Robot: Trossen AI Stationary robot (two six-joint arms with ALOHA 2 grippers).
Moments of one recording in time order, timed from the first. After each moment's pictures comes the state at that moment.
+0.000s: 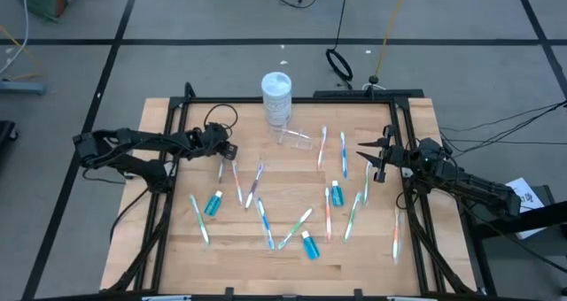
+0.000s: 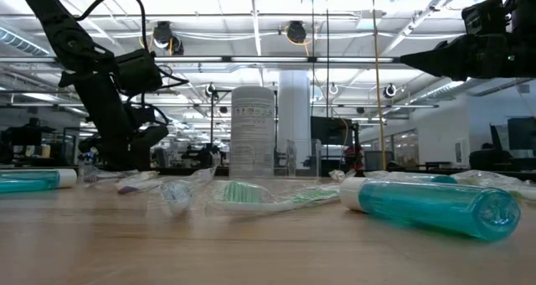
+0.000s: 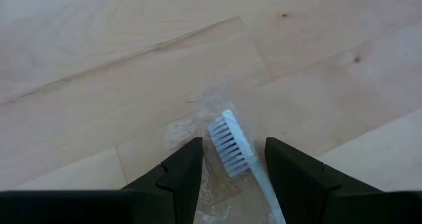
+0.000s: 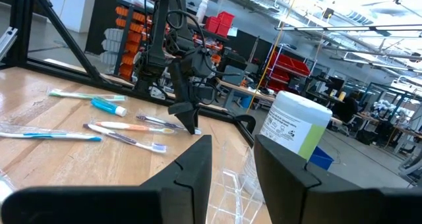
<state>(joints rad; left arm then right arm) 0.50 1.32 0.39 -0.10 -0.29 -0.59 -0.43 0.08 0.01 0.18 -0.26 -0.32</state>
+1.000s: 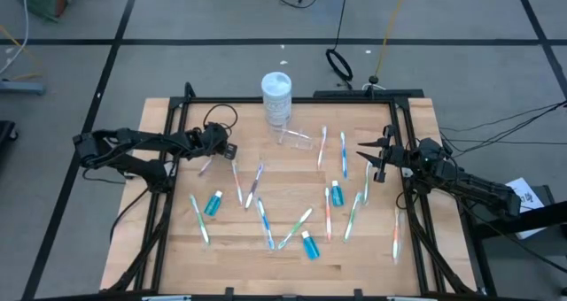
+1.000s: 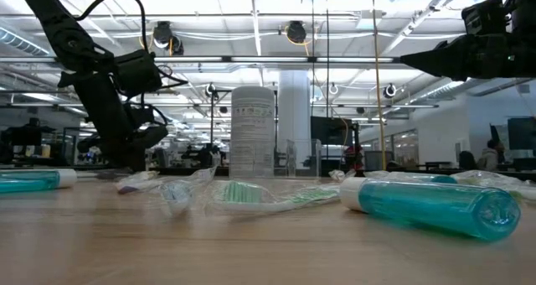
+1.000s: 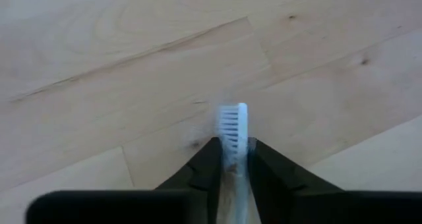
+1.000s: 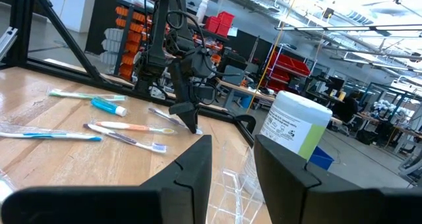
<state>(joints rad) 0.50 1.32 0.39 -0.13 -0.28 -0.61 -0.43 0.08 0.01 0.18 -0.26 -0.32</state>
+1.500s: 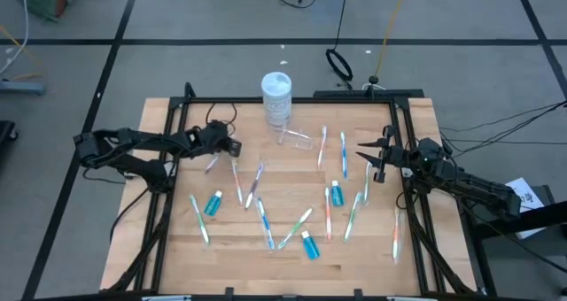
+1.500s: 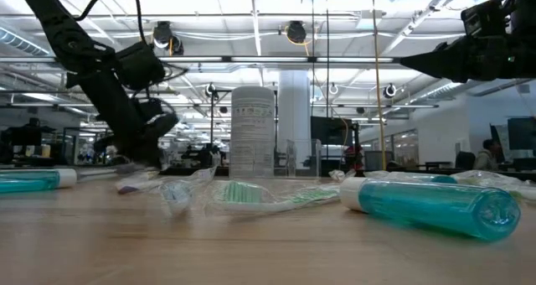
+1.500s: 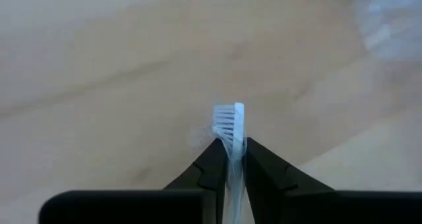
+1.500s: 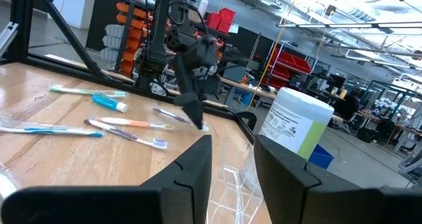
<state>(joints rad) 0.50 1.32 0.38 0.11 -0.22 -0.58 -0.43 0.08 0.01 0.17 -0.26 -0.33</state>
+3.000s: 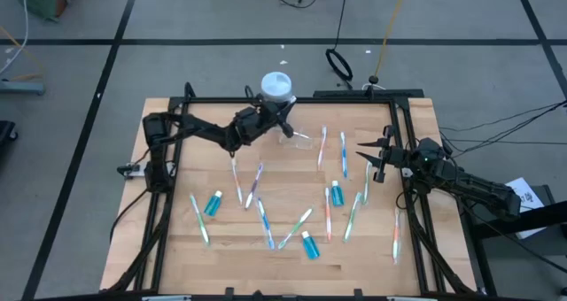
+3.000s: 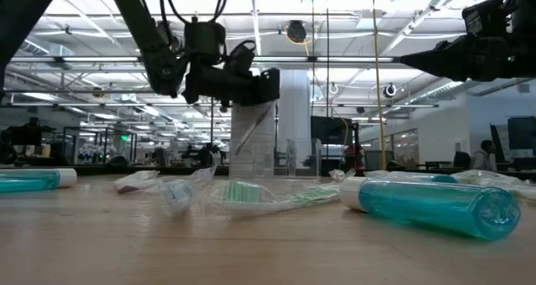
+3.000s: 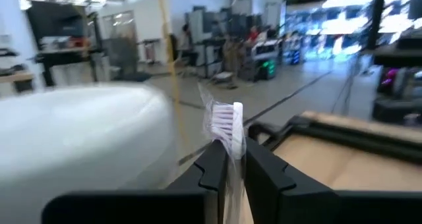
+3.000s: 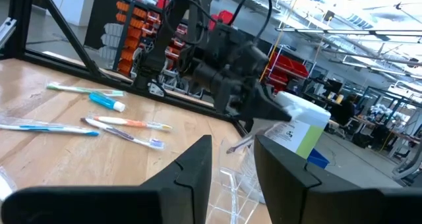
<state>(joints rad) 0.38 1.94 0.90 1.10 -0.29 0.08 -0.43 0.08 0.01 0.18 -0.26 -0.35</state>
